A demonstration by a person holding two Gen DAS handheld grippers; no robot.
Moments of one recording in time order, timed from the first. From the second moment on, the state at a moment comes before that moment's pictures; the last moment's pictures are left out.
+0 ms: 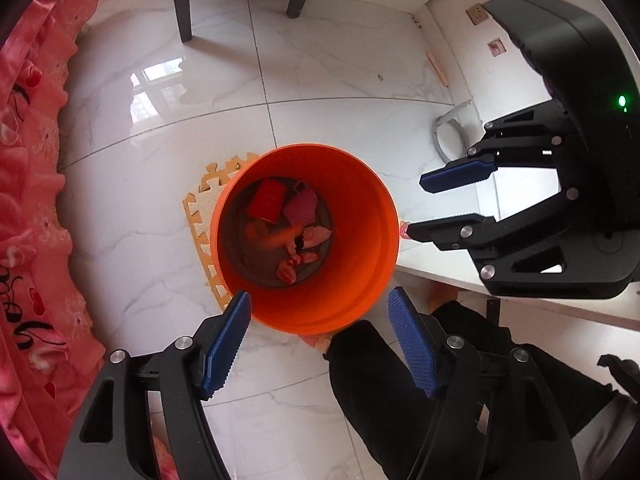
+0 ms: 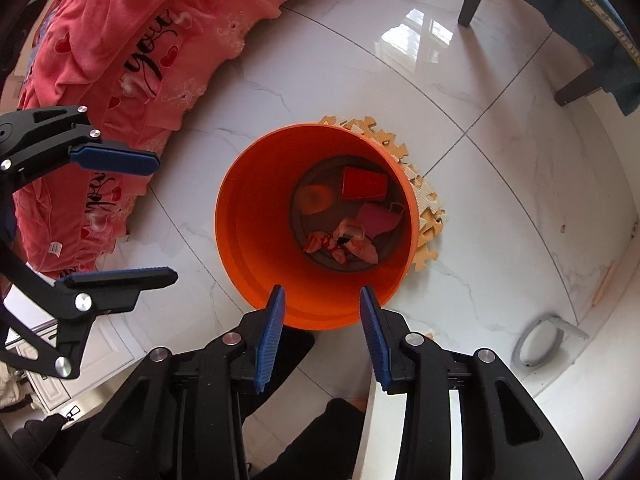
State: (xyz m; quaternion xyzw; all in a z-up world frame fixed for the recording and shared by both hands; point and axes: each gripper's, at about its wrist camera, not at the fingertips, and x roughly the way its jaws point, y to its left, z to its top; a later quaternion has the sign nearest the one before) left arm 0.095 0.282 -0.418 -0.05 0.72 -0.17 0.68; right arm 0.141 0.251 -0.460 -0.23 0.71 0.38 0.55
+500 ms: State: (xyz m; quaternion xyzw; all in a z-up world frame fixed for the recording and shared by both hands) left arm 0.086 0.257 -0.361 0.03 0.70 -0.17 0.69; right arm 0.135 0.226 -0.388 -0.21 0.67 0.42 0.57
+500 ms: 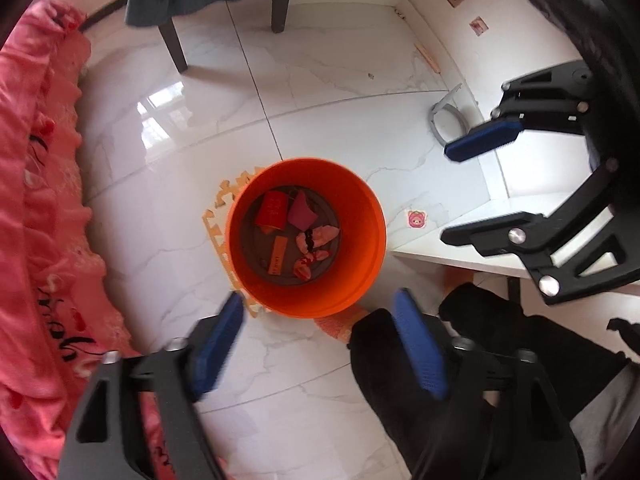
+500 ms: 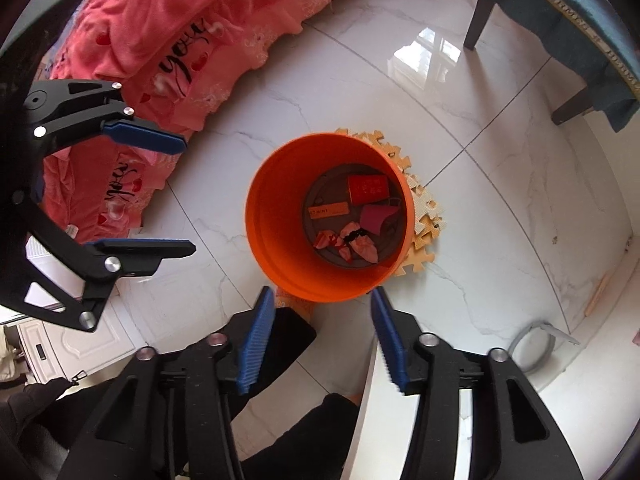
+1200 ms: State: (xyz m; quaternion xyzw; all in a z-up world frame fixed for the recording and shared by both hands) left arm 0.061 0.135 -0.174 0.14 0.62 -0.17 0.75; right arm 0.097 0.064 -0.174 -0.08 0.57 0.44 0.69
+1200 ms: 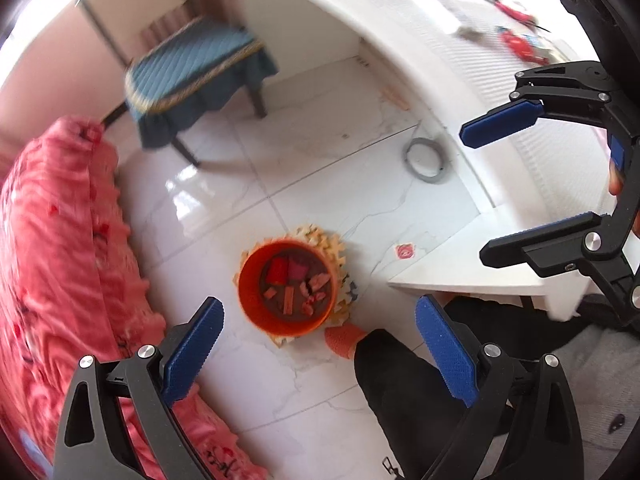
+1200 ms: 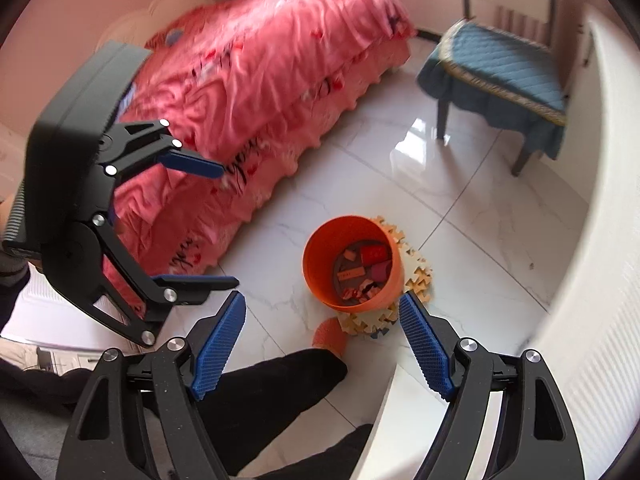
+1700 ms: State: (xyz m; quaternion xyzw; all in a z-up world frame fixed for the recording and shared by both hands) left arm 0.074 -0.031 -0.128 0.24 0.55 -0.28 0.75; right arm 0.082 -0.136 -0.121 0.00 0.54 0.30 0.79
